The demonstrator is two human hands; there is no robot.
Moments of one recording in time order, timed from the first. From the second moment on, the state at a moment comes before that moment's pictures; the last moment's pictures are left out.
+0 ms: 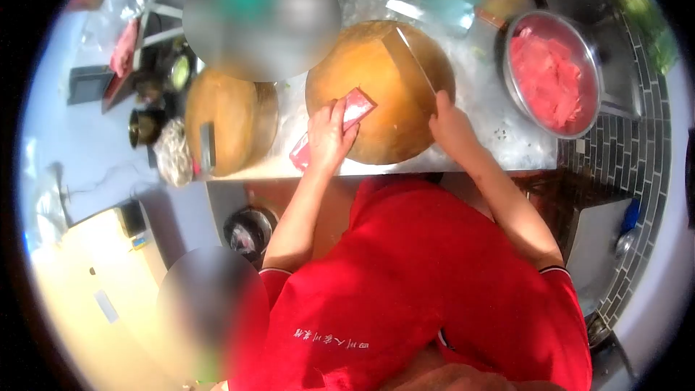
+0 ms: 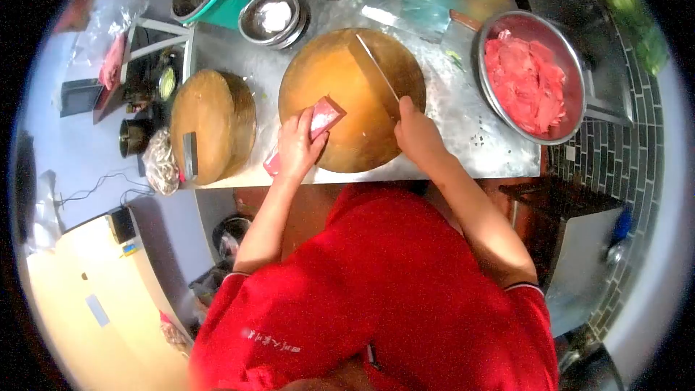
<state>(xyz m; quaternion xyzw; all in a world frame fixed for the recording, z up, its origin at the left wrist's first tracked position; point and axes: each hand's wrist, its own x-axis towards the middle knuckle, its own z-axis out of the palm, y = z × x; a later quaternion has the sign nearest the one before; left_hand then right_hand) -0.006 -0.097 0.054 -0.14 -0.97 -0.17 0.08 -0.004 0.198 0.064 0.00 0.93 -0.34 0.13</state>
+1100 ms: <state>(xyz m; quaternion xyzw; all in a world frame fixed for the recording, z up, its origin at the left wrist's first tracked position) -0.052 -0.013 0.040 -0.27 -0.91 -0.32 0.05 0.054 0.186 0.161 -0.04 0.95 -0.20 0.22</state>
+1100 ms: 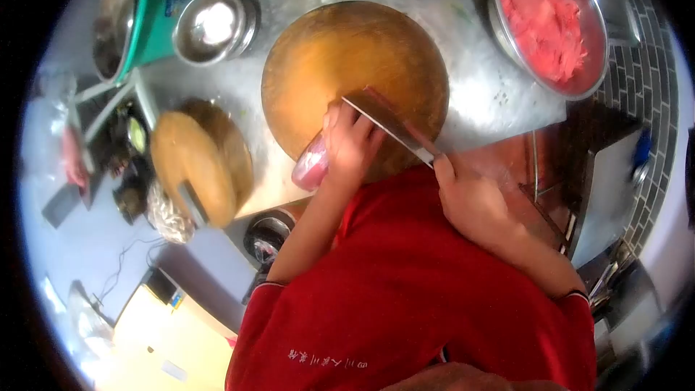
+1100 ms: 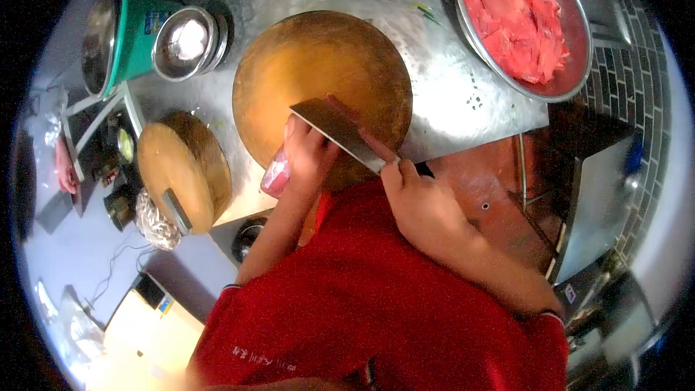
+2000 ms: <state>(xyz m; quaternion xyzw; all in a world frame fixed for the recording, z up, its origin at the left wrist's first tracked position) -0.054 -0.010 0.040 -0.26 -0.90 -0.34 0.05 0.003 0.170 0.118 -0.03 0.95 -0.18 0.25</state>
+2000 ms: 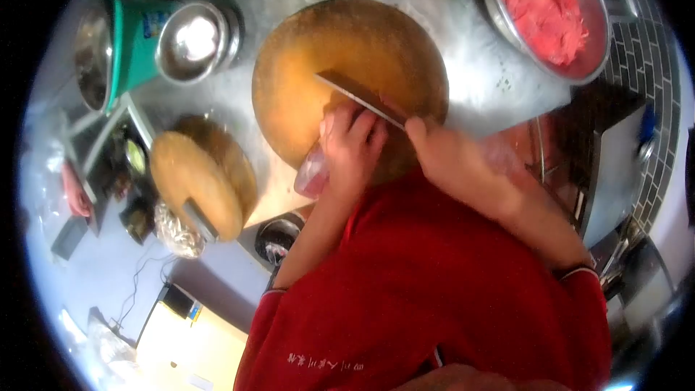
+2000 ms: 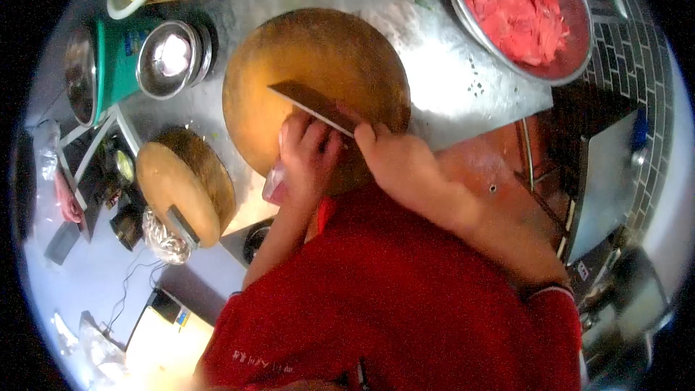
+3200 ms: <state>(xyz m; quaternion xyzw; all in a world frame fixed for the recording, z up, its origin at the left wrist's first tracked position) -0.053 -0.016 0.041 -0.29 -0.90 -0.31 -0.03 0.034 0.194 0.154 0.05 0.85 -0.31 0.42</state>
